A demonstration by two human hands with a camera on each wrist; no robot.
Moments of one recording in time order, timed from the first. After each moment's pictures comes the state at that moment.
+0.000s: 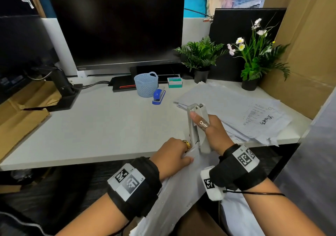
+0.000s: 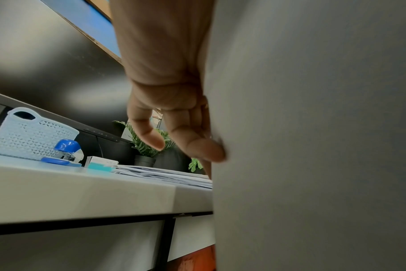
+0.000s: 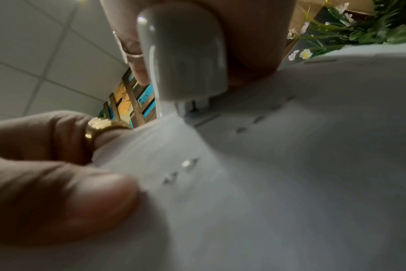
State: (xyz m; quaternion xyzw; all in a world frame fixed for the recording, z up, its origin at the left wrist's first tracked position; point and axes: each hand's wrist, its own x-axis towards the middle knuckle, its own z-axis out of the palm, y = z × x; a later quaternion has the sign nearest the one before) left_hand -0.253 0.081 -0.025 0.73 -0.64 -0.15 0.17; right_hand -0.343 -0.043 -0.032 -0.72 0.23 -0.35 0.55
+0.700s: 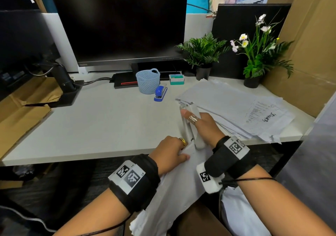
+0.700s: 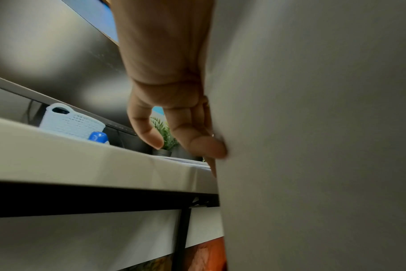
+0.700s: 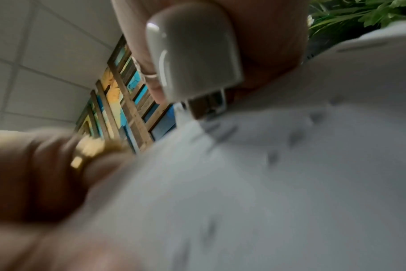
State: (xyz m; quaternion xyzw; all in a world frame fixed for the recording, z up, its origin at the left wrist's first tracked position) left_hand -0.241 0.083 -0.037 0.75 -0.62 -0.16 0.15; right_hand -0.319 -0.043 -0.035 -0.72 0.29 -0.29 0.55
